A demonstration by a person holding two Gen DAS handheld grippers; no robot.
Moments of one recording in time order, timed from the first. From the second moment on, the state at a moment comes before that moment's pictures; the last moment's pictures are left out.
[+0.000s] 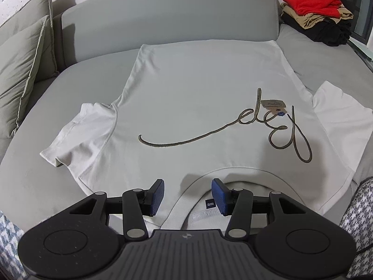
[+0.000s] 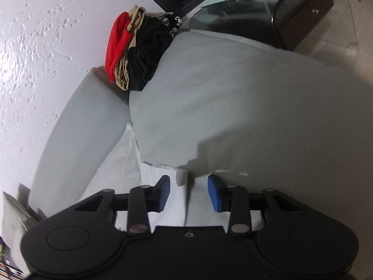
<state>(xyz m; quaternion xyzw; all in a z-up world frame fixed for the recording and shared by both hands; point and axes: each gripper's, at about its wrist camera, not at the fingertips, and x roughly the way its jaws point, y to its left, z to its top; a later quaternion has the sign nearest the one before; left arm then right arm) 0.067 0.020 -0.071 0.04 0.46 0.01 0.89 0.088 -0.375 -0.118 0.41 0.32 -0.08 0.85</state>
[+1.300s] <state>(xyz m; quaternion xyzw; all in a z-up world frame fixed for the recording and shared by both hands) 0.056 0.062 -0.074 0.00 0.45 0.05 0.89 0.095 -0.219 -0.067 0.13 0.38 0.05 0.91</state>
